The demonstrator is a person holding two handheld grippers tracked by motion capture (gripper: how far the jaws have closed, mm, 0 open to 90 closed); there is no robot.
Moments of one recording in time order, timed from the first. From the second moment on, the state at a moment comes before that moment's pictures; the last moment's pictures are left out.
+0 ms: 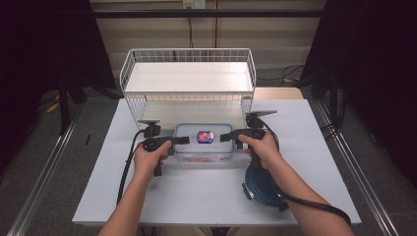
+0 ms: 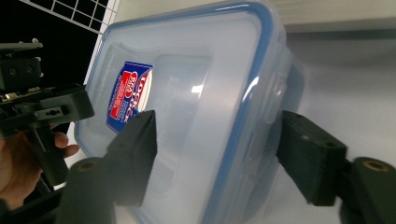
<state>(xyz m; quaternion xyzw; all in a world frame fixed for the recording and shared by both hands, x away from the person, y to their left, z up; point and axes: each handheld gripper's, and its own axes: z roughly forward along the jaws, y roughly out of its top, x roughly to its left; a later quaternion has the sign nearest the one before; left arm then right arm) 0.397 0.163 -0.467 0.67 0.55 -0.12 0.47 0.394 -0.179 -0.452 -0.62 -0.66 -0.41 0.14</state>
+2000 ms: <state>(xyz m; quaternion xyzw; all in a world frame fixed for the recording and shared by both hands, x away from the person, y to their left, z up) 0.349 0.198 -0.398 0.55 0.56 -0.07 0.61 0.360 -0.196 -0.403 -0.55 -0.54 -0.63 0.13</state>
